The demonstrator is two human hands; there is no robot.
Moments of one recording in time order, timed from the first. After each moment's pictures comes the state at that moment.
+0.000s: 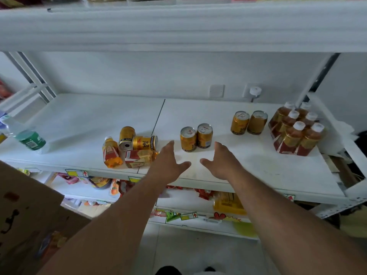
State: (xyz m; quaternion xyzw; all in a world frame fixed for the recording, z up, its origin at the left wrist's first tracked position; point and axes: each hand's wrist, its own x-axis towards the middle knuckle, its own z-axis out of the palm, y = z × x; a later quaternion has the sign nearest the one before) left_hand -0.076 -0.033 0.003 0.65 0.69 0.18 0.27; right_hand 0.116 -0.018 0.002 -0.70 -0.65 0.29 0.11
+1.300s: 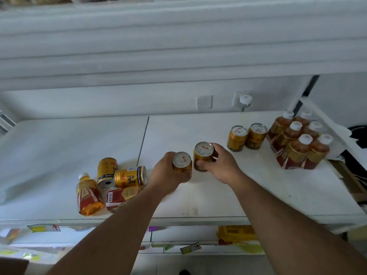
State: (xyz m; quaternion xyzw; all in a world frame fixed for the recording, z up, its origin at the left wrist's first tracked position) left_hand -0.070 0.074 -0.014 0.64 0.64 0.25 0.34; right_hand 0.126 0.086 -0.037 -0.65 -0.55 0.39 0.36
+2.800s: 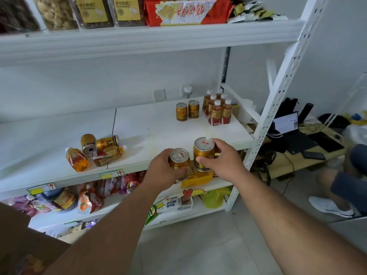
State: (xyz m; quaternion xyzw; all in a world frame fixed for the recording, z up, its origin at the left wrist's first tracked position) left_hand -0.024 -0.201 0.034 0.71 0.51 0.27 0.39; right_hand 0.177 -0.260 0.046 -0.70 -0.50 0.28 0.42
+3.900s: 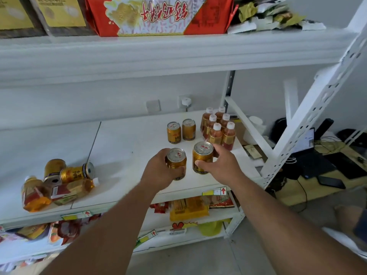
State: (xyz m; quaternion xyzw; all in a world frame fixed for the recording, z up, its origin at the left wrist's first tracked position) left_hand 0.091 -0.033 0.021 0.69 0.55 0.27 0.38; right_hand 0.293 -0.088 0.033 -0.71 -0.51 0.31 0.38
